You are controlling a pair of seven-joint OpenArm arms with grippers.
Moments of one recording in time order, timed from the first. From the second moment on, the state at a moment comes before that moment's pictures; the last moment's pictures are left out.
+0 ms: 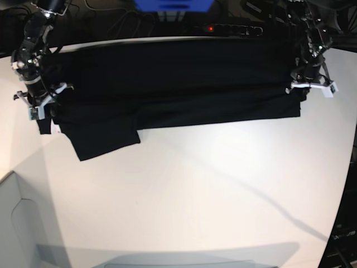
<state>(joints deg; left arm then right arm) 23.8 -13.2 -31.6 93.5 -40.2 0.7 32.7 -15.5 9.7 32.1 91.3 2.8 34.3 -26.5</state>
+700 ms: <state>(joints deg) 24.0 -12.9 -31.5 93.6 -40.1 0.6 32.5 3.0 8.7 21.2 86.0 3.2 34.3 -35.8</state>
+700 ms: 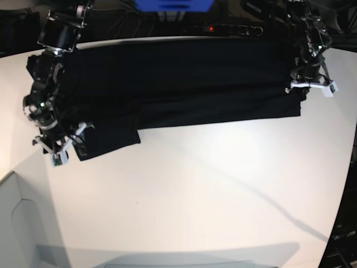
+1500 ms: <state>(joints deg) 23.9 -12.8 -31.5 93.6 -39.9 0.7 32.5 3.8 10.2 21.2 84.4 2.8 34.1 -35.5</state>
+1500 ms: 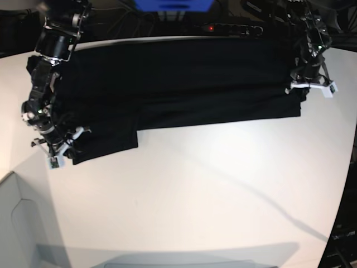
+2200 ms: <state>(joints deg) 24.0 -13.5 -31.6 94.0 -39.9 0.7 32.8 -25.4 -6.1 42.1 117.3 3.0 39.1 -35.9</state>
